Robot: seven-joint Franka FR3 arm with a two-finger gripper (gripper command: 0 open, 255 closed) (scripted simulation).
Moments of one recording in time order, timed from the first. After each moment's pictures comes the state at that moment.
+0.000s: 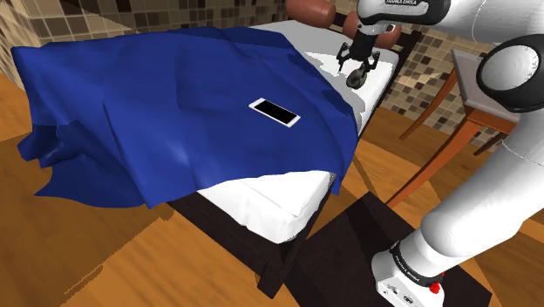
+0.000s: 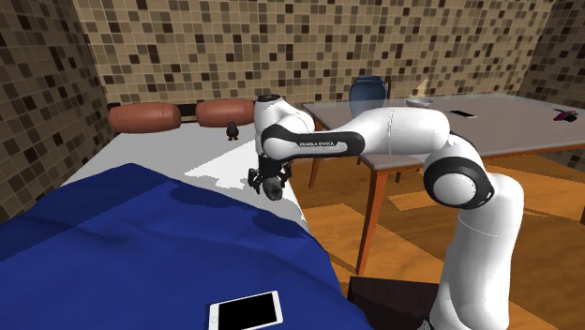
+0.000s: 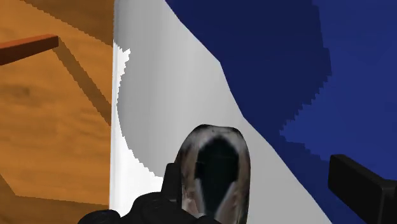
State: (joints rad) arm -0.31 0.14 -0.07 -1.57 -0.10 1.81 0.69
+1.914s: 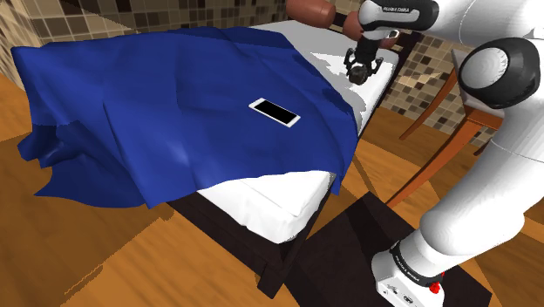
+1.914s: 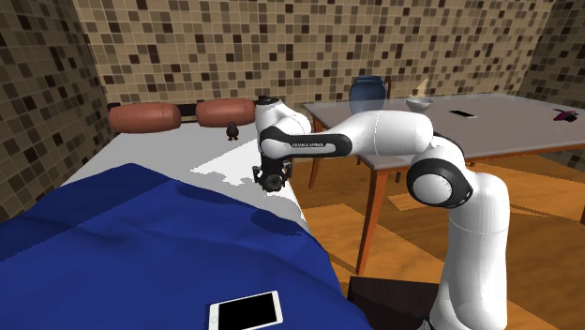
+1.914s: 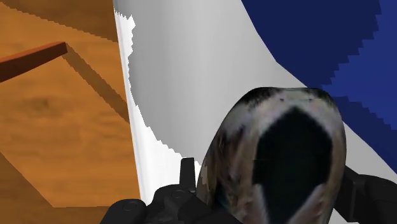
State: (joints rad) arm -0.34 0.23 -0.12 -1.49 -0.11 1.81 0.79
